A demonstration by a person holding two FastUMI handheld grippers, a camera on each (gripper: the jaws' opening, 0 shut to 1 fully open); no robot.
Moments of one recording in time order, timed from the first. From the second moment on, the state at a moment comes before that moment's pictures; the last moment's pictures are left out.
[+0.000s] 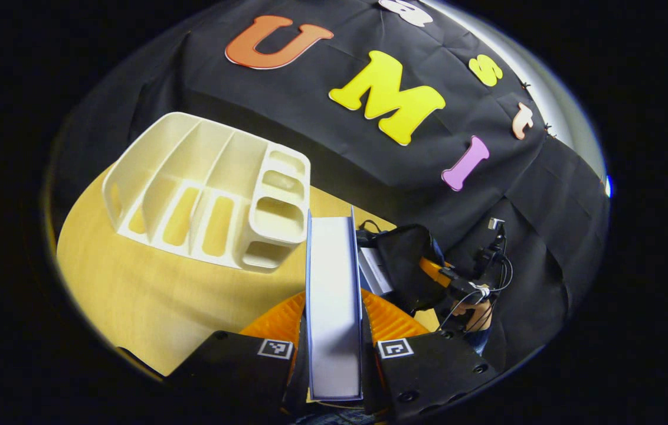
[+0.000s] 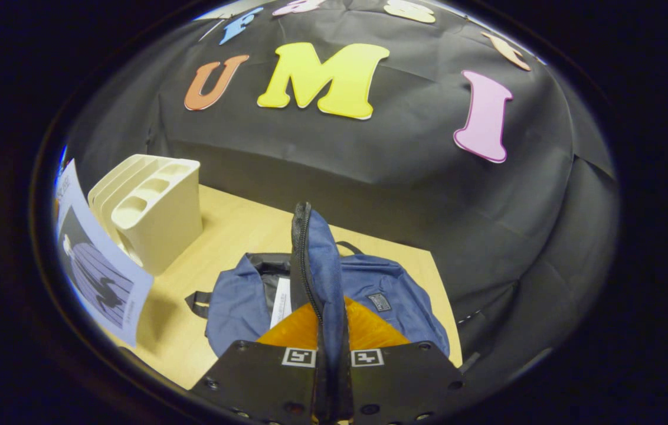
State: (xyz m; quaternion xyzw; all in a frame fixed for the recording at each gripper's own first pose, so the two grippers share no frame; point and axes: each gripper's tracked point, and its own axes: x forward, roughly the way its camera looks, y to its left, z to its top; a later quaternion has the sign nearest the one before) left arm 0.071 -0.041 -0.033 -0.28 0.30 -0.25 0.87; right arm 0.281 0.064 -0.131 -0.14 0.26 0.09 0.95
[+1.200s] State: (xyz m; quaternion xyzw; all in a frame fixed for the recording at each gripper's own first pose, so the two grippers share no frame) left arm 0.200 -0.173 -0.077 -0.43 0.32 -0.22 0.82; right arm 0.294 0.054 -0.091 -0.12 0.23 0.08 0.96
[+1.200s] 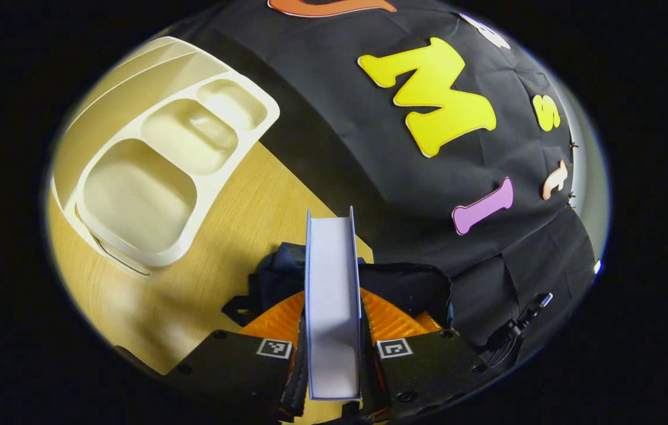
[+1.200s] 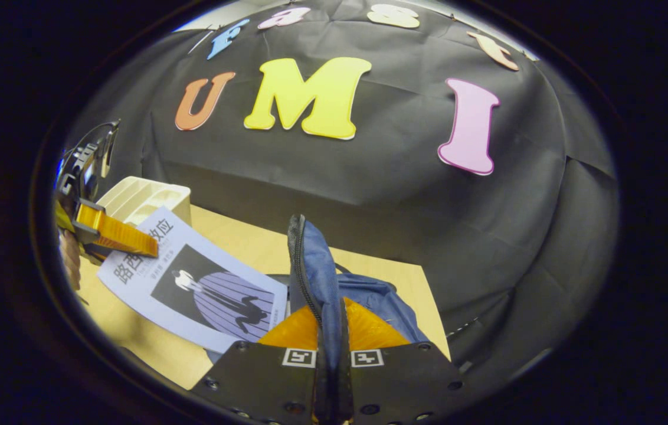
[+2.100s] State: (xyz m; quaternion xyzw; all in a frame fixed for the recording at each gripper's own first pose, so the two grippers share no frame) left arm 0.209 -0.284 -0.132 -0.41 0.31 -0.23 0.83; right arm 0.284 0.085 -0.070 -0.07 0.19 0.11 0.97
